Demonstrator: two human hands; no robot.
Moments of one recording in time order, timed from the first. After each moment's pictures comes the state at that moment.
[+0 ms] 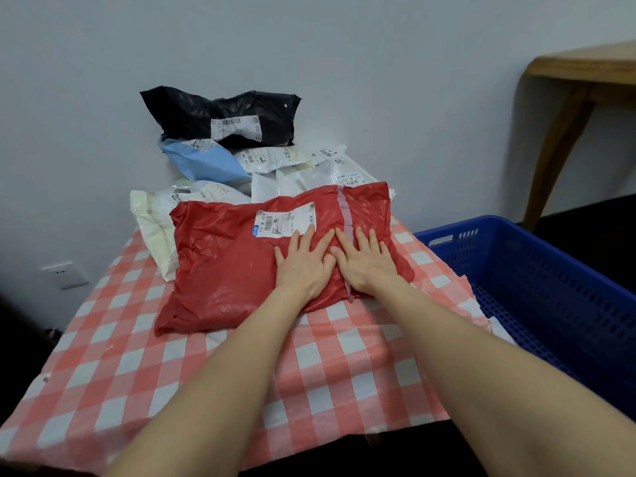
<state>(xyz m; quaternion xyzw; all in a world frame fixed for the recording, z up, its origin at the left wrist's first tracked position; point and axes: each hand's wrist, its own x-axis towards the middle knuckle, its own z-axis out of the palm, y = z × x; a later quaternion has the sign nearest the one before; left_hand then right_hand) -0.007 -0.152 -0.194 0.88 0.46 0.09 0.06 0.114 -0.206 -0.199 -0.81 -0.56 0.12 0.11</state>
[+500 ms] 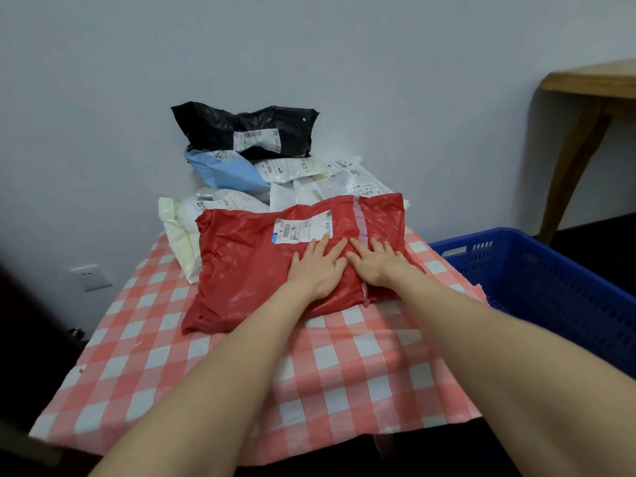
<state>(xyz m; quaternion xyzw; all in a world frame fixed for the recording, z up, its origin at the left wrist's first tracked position) -0.019 -0.152 -0.174 0.89 0.44 0.04 0.09 0.116 -0.199 -0.177 -0.81 -0.55 0.17 0.07</state>
